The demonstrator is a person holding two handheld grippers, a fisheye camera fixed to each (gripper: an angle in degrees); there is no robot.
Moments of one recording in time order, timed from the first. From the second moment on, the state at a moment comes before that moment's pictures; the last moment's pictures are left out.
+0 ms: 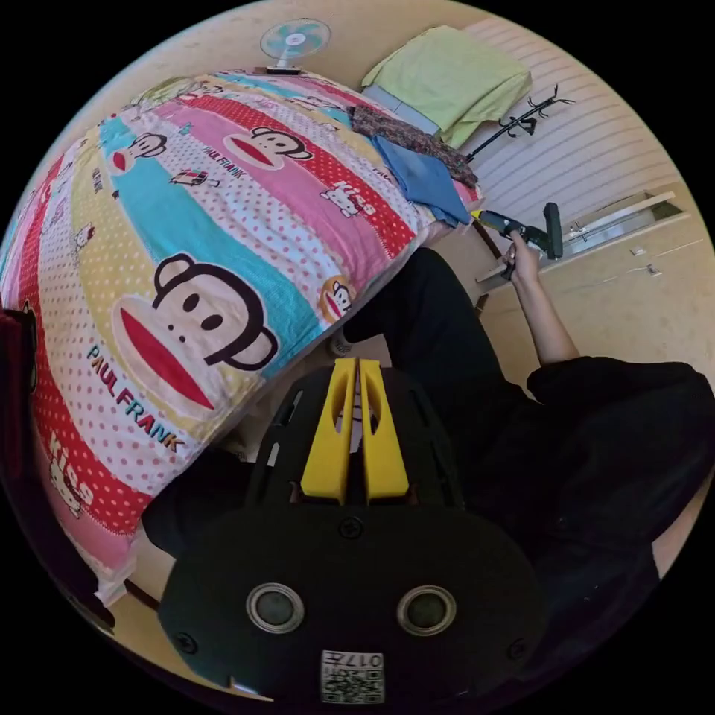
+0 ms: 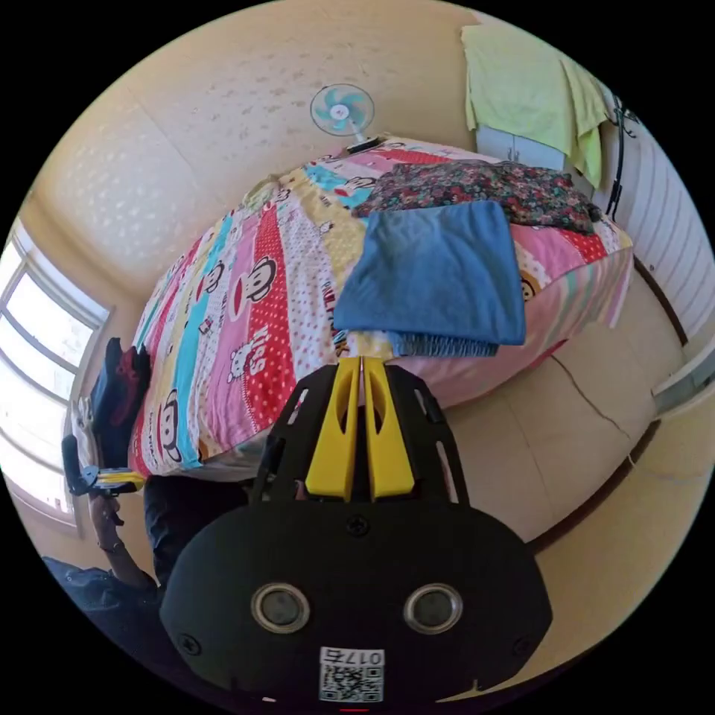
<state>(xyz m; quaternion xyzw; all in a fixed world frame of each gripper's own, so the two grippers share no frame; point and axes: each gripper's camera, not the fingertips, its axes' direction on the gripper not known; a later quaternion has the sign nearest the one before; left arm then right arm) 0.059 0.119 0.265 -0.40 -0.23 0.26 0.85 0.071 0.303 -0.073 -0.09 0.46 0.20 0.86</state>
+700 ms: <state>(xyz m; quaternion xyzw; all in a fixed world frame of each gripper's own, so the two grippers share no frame) 0.034 0.134 0.288 -0.35 -0.20 0.15 0.90 0.132 0.188 -0.088 0.09 0.22 0.22 0.95</state>
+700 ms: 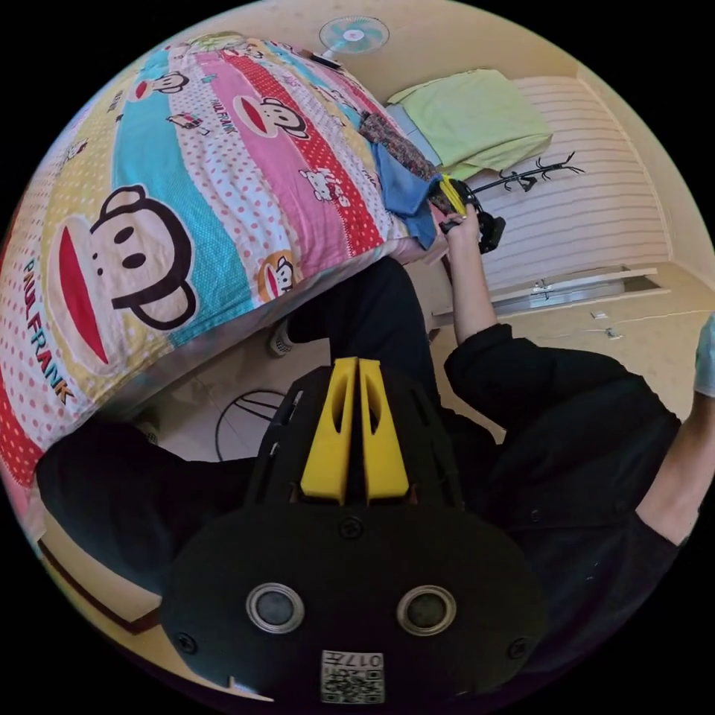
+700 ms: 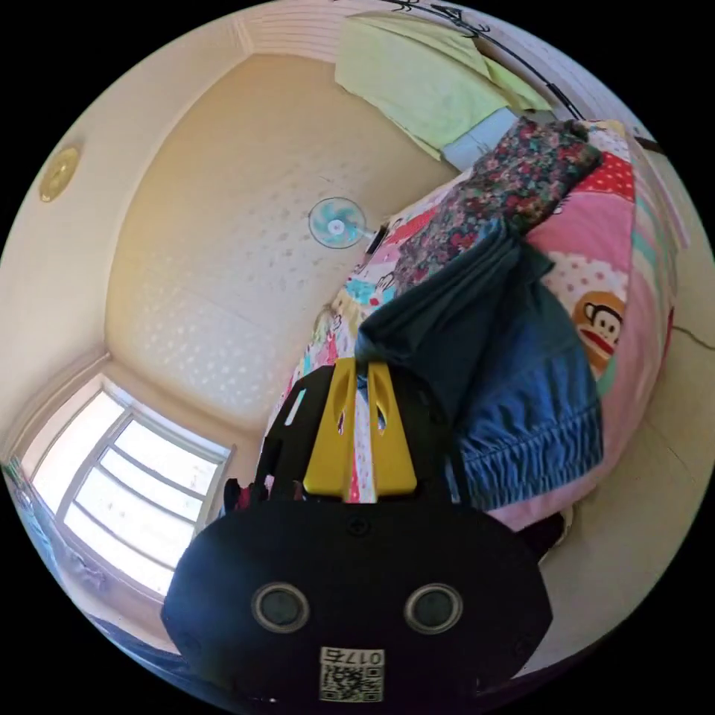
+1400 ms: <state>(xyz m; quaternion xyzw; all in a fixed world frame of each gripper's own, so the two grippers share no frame) 0.025 0.157 0.278 -0.30 -0.21 0.13 0.92 -0.140 0.326 0.364 -0.48 -0.21 -0.04 0.85</state>
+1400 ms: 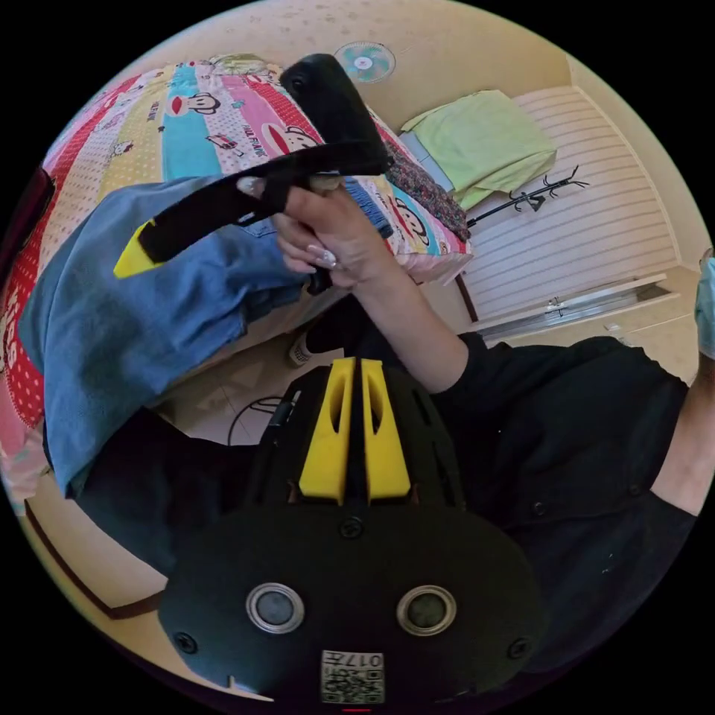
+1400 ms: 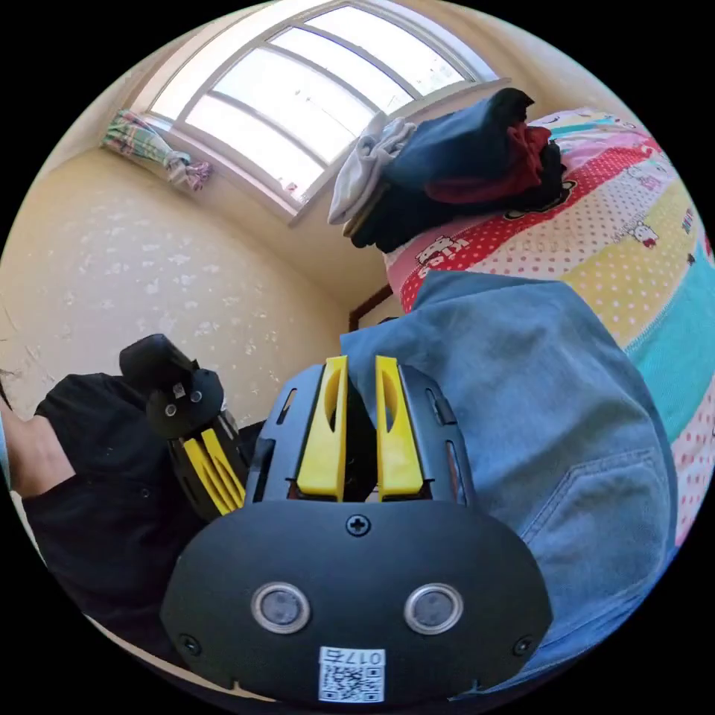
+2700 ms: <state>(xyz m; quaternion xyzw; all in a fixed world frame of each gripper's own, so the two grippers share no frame) 0.068 0.089 0.490 -0.25 -0.25 0.31 0.88 -0.034 0.212 0.051 -0.24 0.06 0.22 0.94</state>
